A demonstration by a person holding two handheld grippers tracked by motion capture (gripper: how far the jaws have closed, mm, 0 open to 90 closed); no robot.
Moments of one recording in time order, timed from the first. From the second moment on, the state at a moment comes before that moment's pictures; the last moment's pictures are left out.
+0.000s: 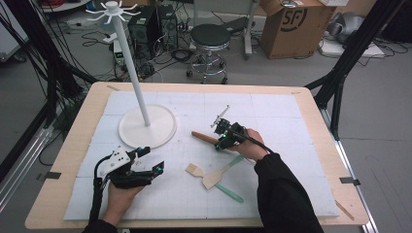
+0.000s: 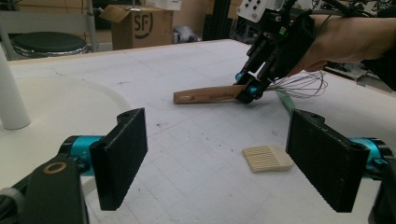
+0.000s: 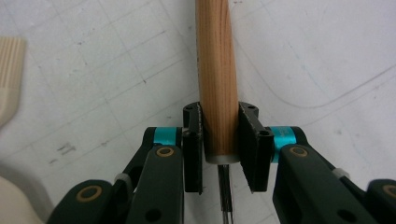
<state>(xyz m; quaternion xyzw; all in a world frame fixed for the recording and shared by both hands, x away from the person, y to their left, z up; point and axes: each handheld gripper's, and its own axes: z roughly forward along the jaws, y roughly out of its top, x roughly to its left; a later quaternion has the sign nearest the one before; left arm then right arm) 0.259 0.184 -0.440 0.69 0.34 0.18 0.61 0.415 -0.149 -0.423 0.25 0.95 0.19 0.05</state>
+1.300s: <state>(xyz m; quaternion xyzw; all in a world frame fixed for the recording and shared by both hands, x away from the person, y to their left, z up) 0.252 0.191 -0.436 0.68 0.35 0.19 0.62 0.394 -0.139 -0.311 0.23 0.73 0.63 -0.11</state>
